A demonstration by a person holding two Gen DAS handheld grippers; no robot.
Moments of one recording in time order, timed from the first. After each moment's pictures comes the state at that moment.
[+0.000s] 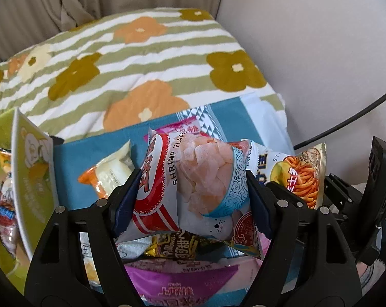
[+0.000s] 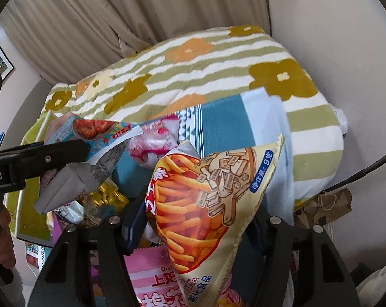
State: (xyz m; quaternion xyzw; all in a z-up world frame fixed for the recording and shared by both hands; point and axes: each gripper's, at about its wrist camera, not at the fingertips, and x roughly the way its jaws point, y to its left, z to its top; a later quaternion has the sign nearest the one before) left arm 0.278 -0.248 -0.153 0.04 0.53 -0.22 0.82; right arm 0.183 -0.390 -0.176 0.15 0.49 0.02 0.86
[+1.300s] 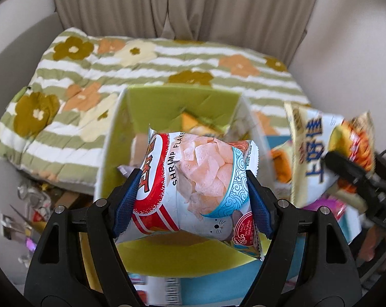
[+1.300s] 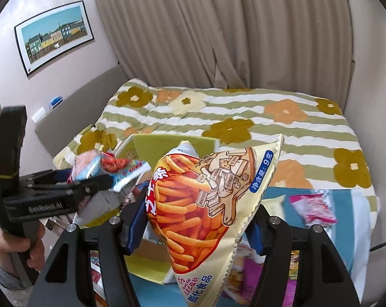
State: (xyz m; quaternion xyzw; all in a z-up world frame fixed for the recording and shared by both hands) left arm 0.220 0.116 -0.087 -0.03 0.47 -0.08 0.88; right arm 0.193 -0.098 -0.043 0.04 0.40 0.17 0.90
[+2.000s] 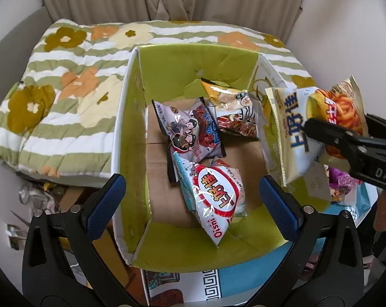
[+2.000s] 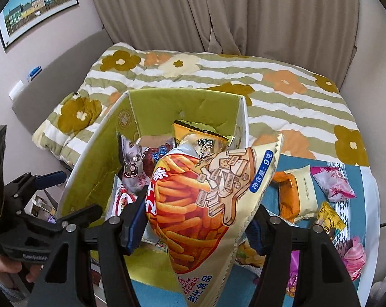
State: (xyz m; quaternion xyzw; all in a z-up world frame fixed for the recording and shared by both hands) left arm 0.209 0.155 -0.142 0.00 0.50 -0.10 0.86; right arm 0.212 -0.024 -0.094 -0.01 0.49 0.12 0.87
